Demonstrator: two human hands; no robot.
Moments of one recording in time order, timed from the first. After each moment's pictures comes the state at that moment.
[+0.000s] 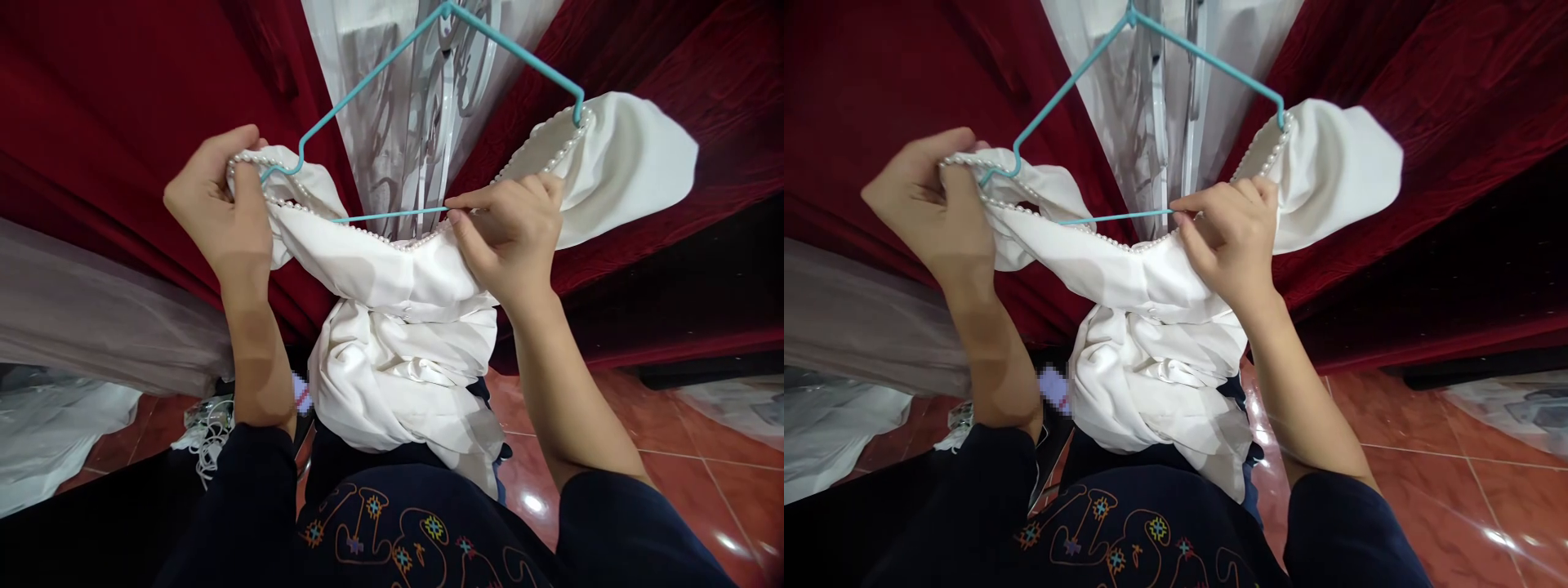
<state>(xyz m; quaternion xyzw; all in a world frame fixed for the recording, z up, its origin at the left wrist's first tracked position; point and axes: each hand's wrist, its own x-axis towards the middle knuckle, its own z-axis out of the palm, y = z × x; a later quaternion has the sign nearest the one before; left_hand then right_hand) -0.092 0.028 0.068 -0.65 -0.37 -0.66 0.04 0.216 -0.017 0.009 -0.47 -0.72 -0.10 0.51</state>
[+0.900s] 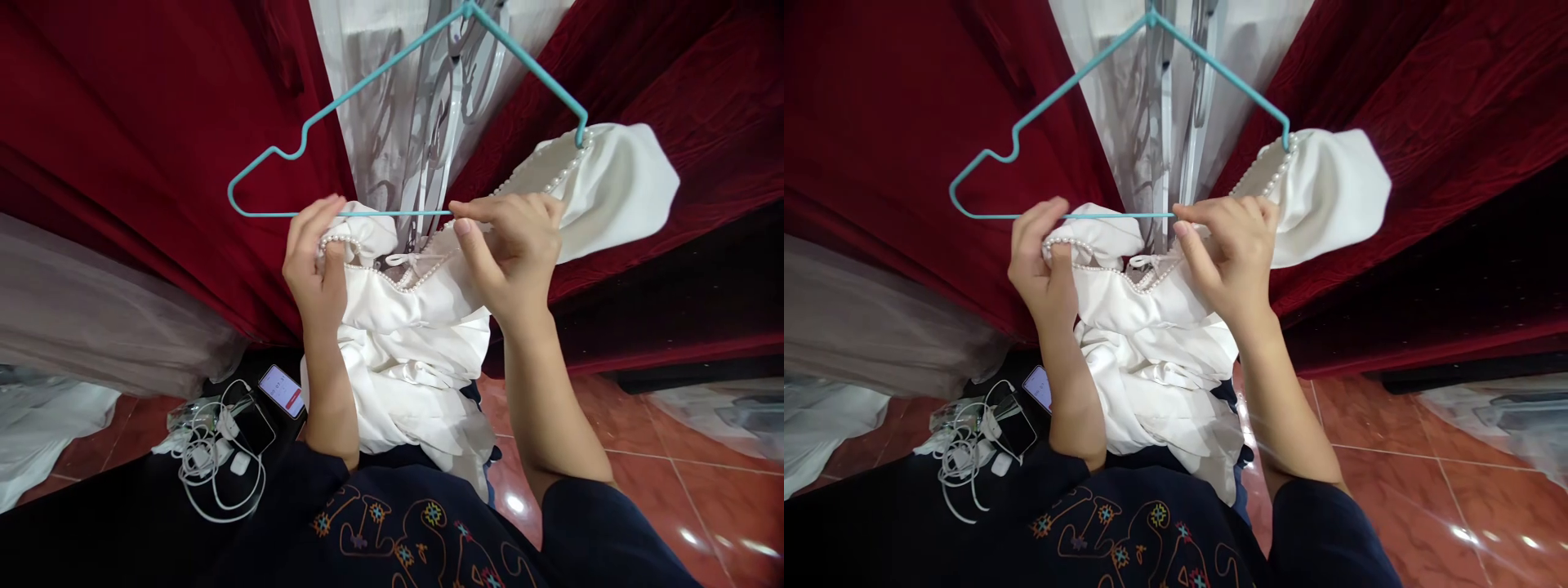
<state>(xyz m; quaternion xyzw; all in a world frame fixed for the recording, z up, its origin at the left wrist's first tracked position) -0.015 -0.026 -0.003 -0.61 -0.43 -0.66 -0.01 0.208 -0.031 0.008 -0.46 -0.71 -0.10 0.53</state>
